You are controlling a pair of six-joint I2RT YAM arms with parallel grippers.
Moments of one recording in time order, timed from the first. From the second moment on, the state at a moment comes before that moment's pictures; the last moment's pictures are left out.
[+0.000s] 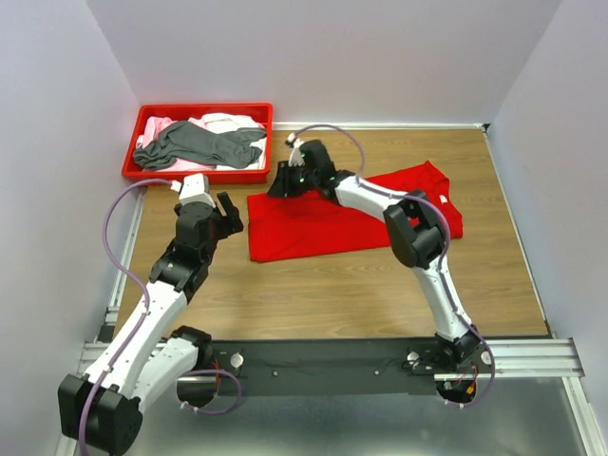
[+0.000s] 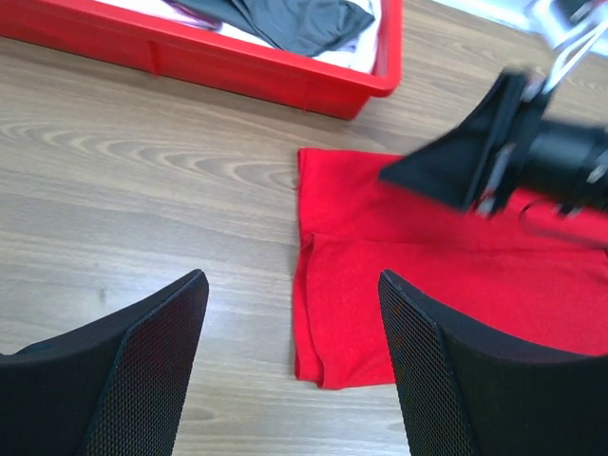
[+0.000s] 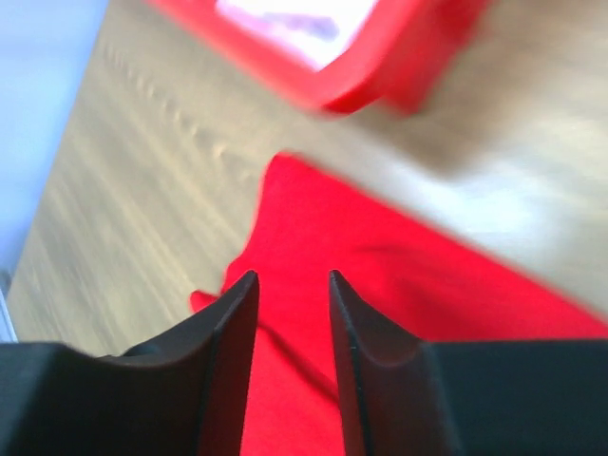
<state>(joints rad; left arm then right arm) -0.33 0.83 0.65 -0.19 -0.32 -0.40 0.67 2.37 1.84 0.00 -0.41 0.45</state>
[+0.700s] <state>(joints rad) -0.44 1.50 0.85 -0.17 0.09 -0.44 -0.06 1.59 0.96 -0.06 -0.34 0.50</state>
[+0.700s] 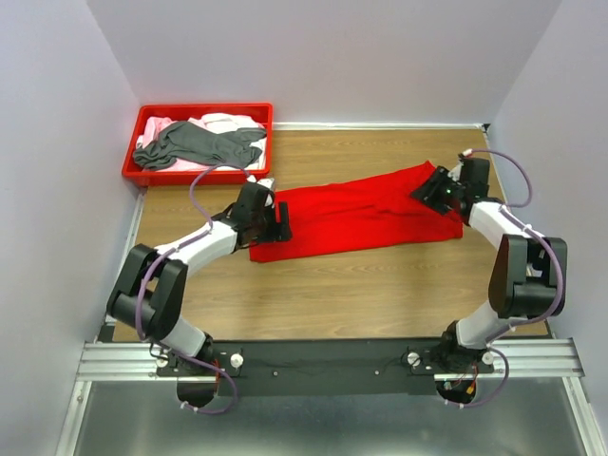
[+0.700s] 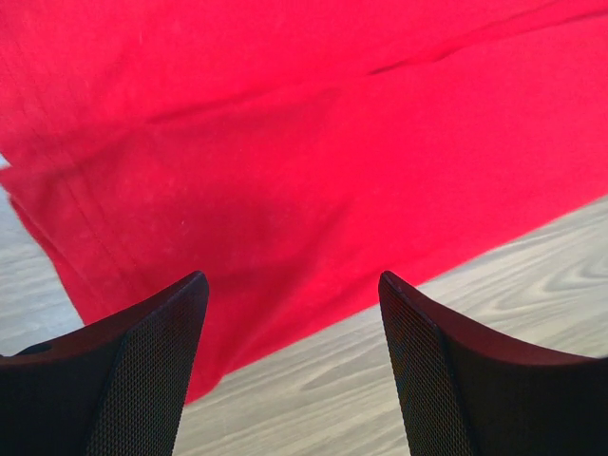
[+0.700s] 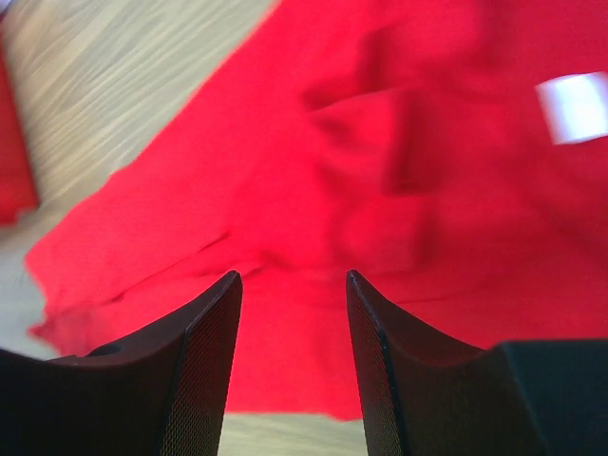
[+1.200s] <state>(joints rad) -0.43 1.33 0.85 -0.23 -0.01 -0.38 -0.14 1.80 0.99 -0.06 -0.35 0.51</state>
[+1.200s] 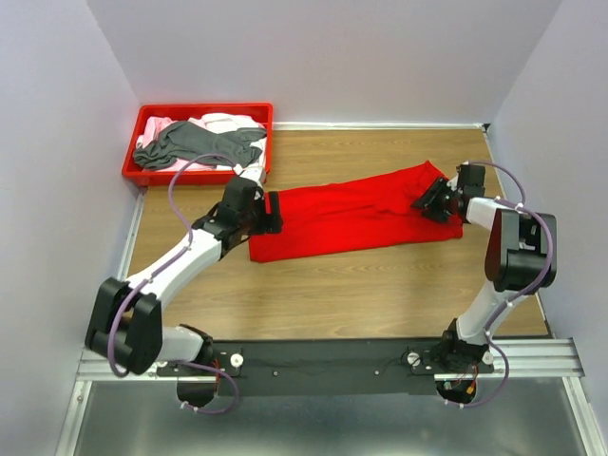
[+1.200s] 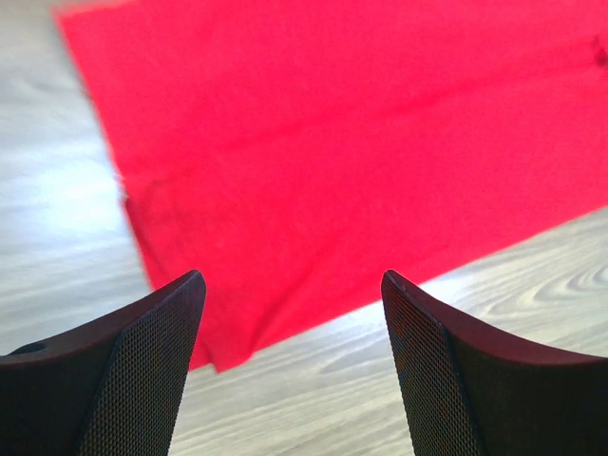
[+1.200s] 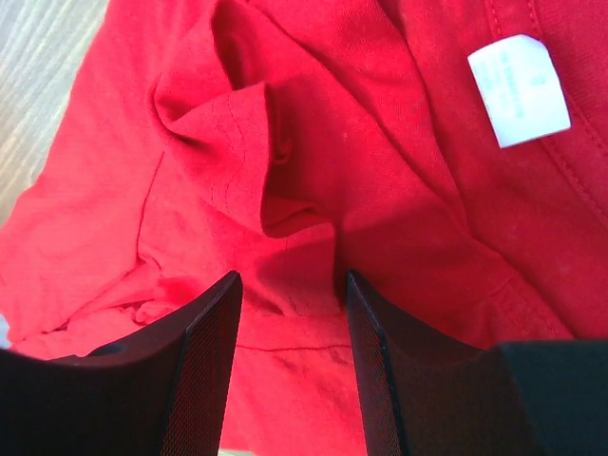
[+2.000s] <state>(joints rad) -0.41 1.21 0.78 -0.14 -0.13 -0.31 -0.08 1.97 1.27 -0.02 -0.52 0.58</state>
